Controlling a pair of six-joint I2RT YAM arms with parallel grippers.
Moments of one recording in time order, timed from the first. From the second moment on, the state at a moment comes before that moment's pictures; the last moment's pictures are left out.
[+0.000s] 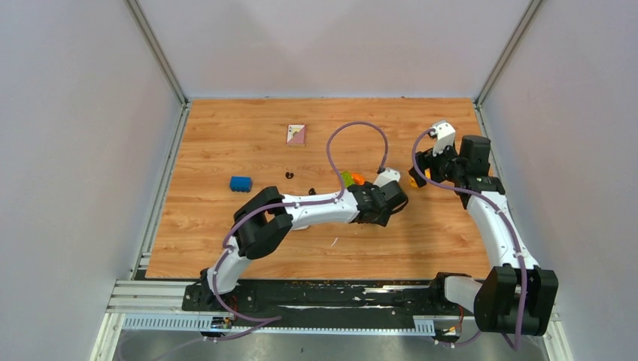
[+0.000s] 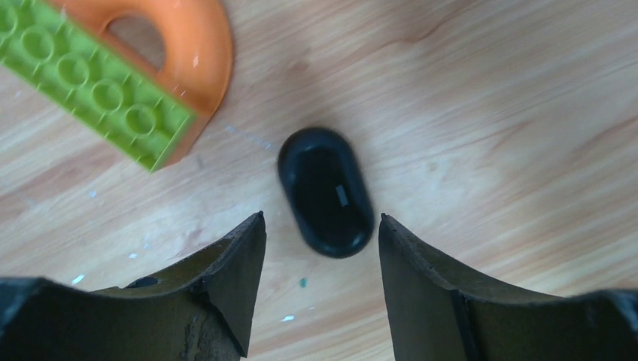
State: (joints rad) left arm -1.17 2.16 1.70 -0.53 -0.41 -0.61; right arm -0.06 1.16 0.88 -0.33 -0.46 -0.34
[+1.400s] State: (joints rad) left arm -1.11 2.17 1.64 -0.45 -0.35 -0.47; right arm -0.07 1.18 0.86 -0.33 -0.53 -0.34
